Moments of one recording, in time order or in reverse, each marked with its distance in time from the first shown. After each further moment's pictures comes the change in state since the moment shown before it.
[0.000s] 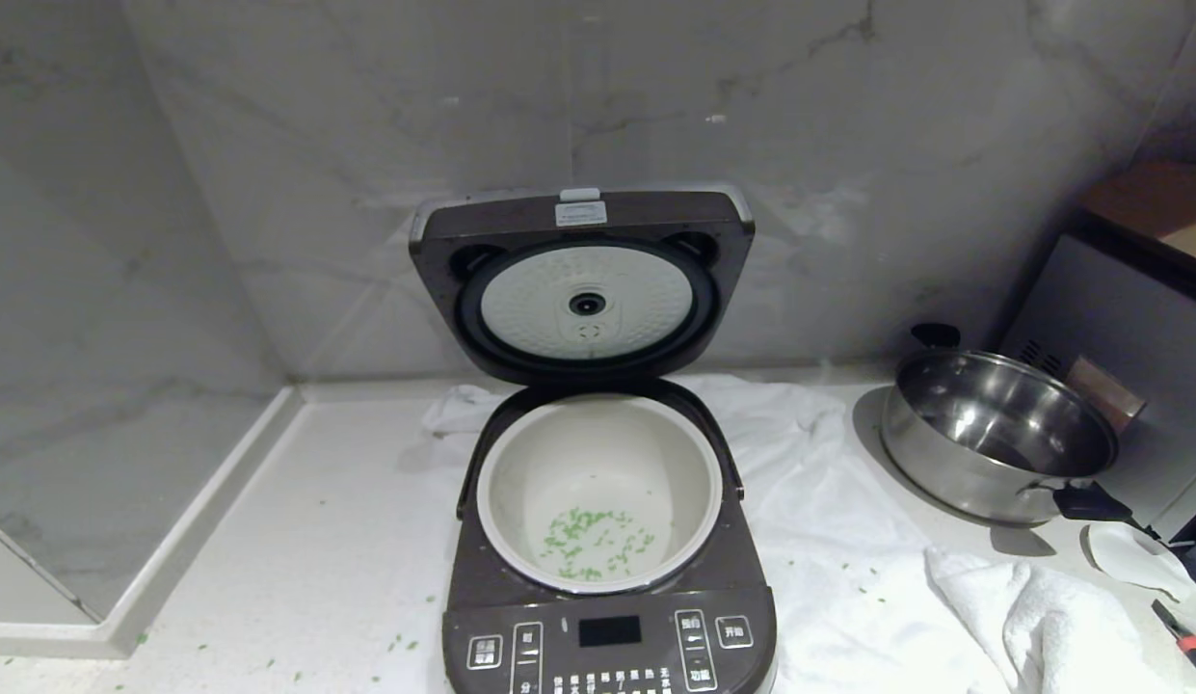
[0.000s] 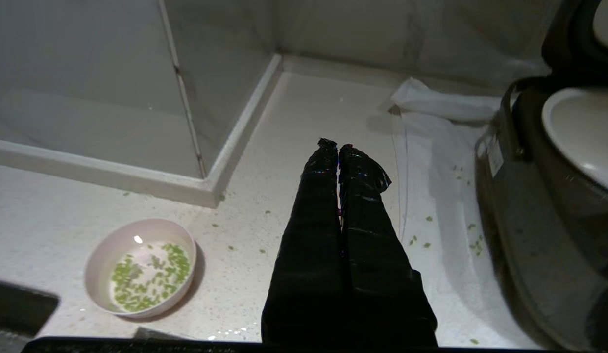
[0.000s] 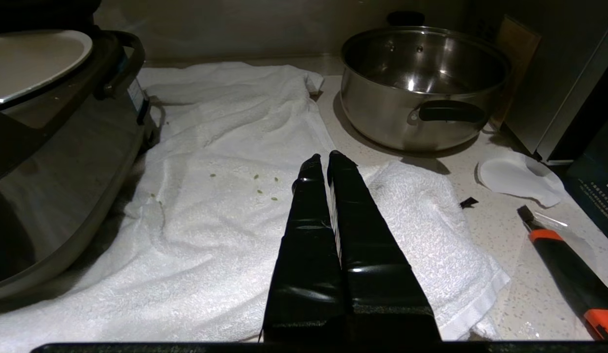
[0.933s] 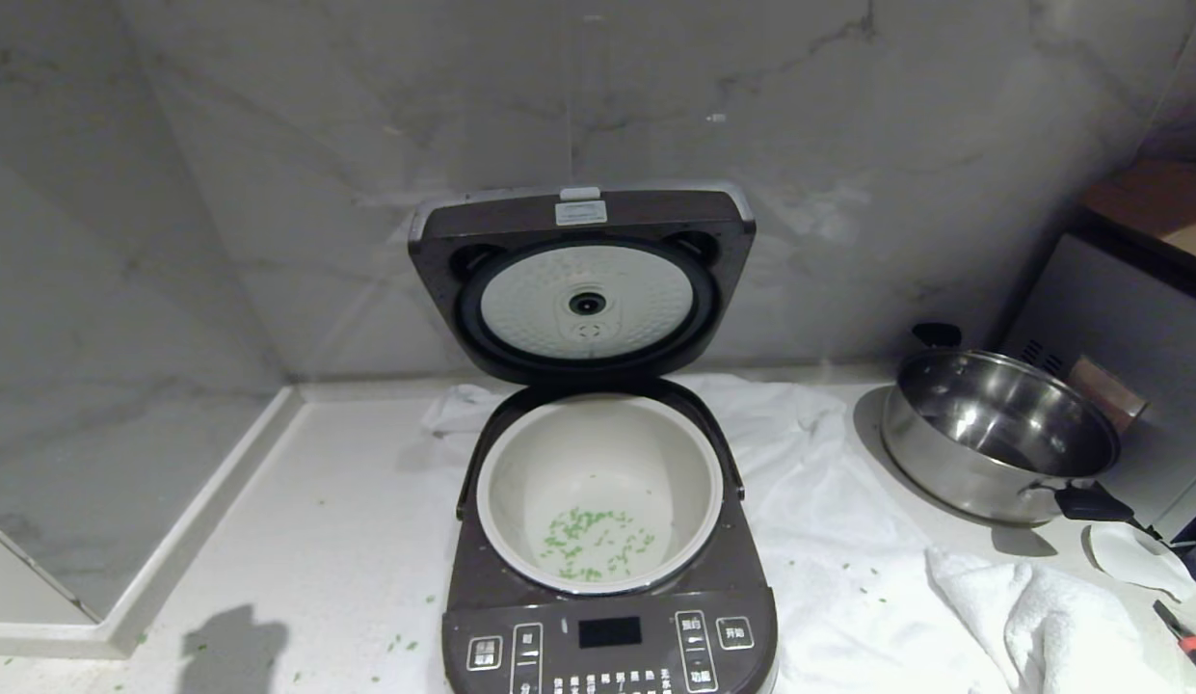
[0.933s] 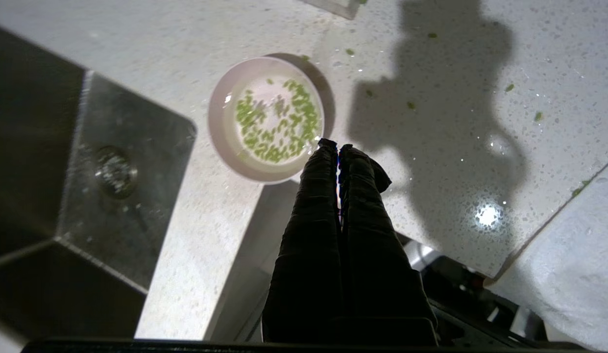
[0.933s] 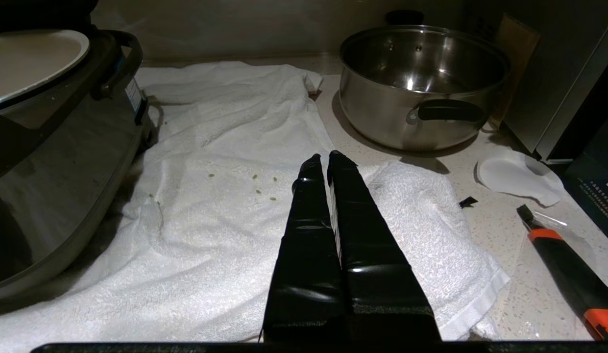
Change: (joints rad) left arm 0.526 1.096 -0.445 0.263 -0.050 0.296; right arm 0.000 0.000 0.000 0.000 0.000 0.000
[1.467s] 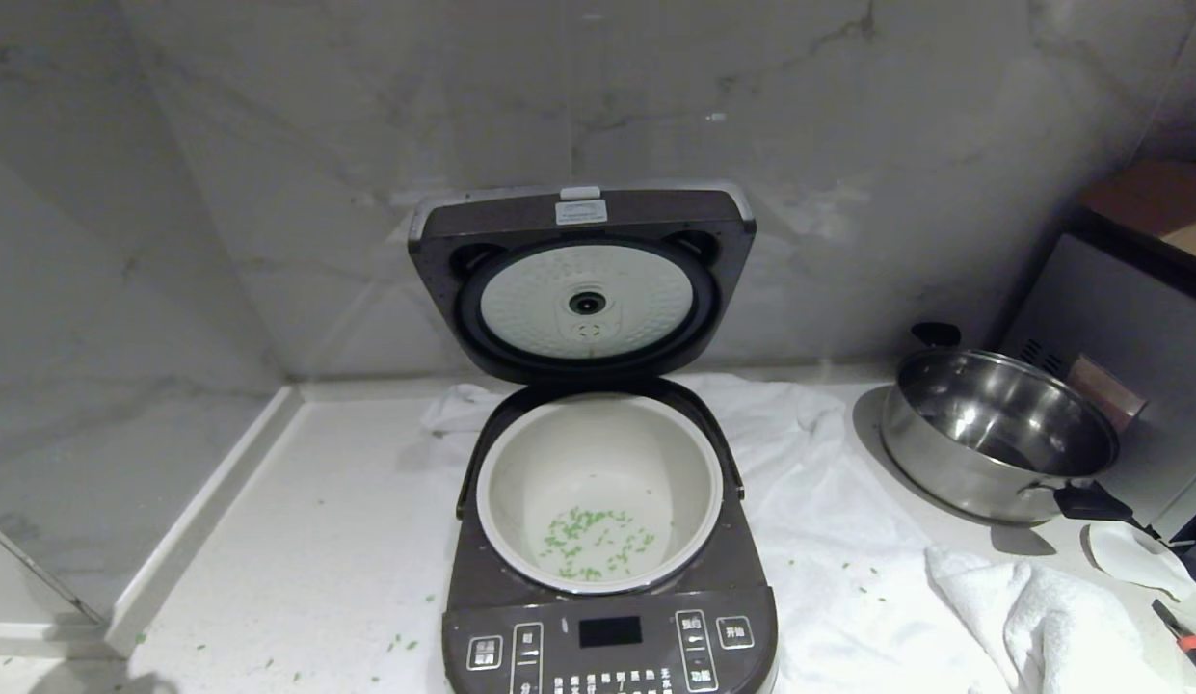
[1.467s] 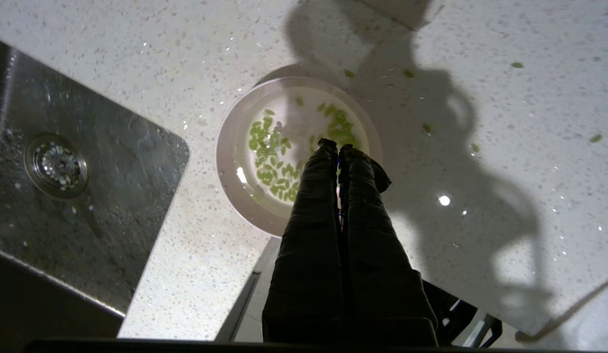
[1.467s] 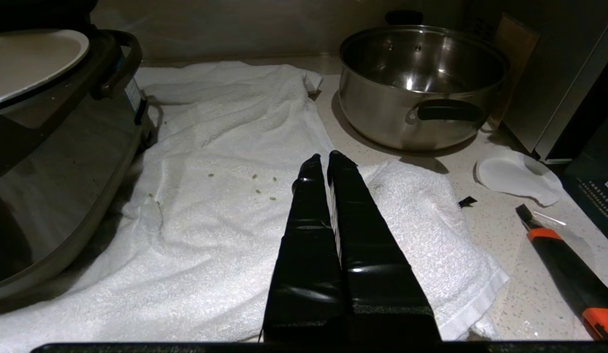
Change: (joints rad) left arm 0.368 0.363 0.038 -0.271 -0.253 0.196; right arm 0.000 0.000 0.000 0.000 0.000 0.000
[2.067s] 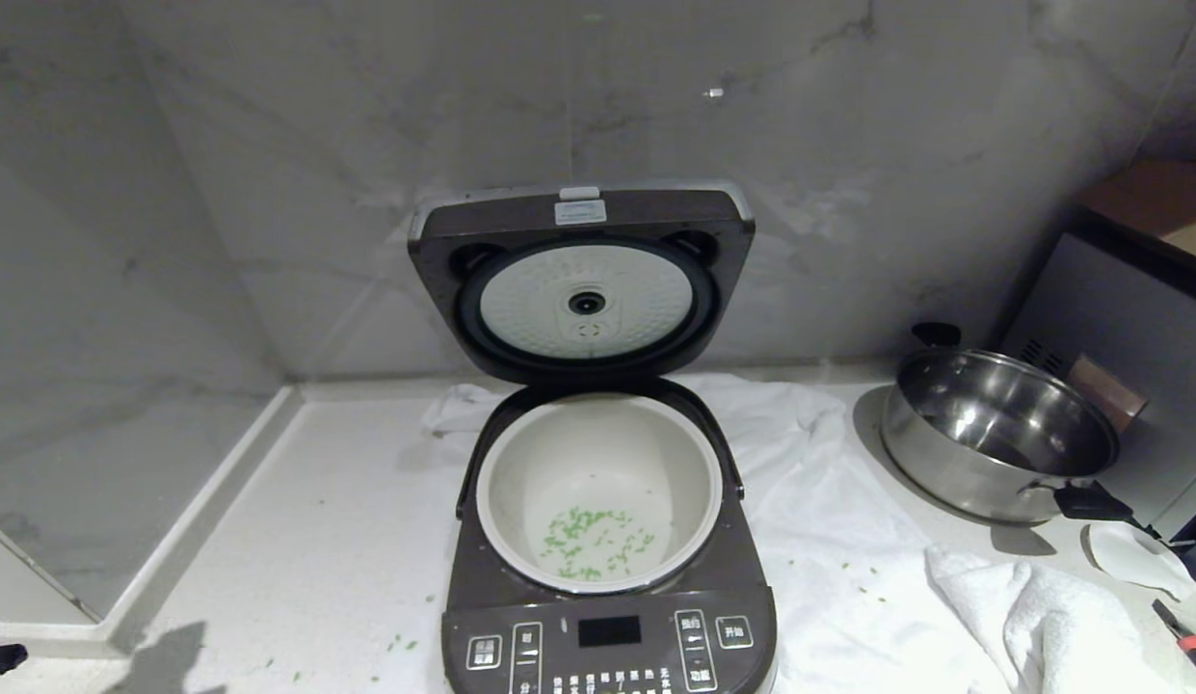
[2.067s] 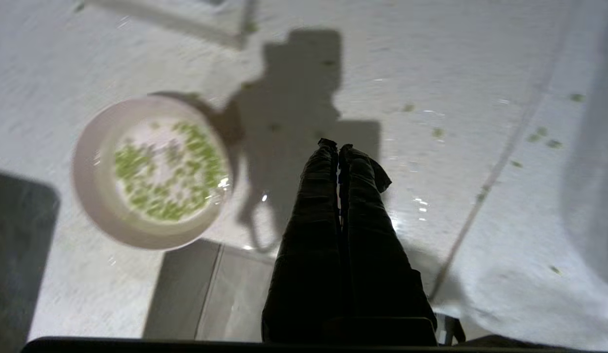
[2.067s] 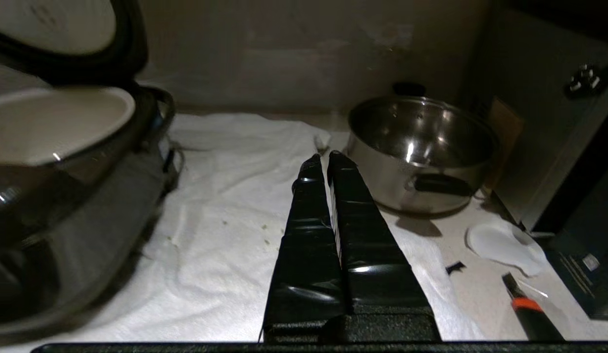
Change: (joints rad) left arm -0.085 -0.257 0.178 -0.008 -0.272 -0.036; right arm 0.001 0.109 -0.196 -0.021 0.062 -0.041
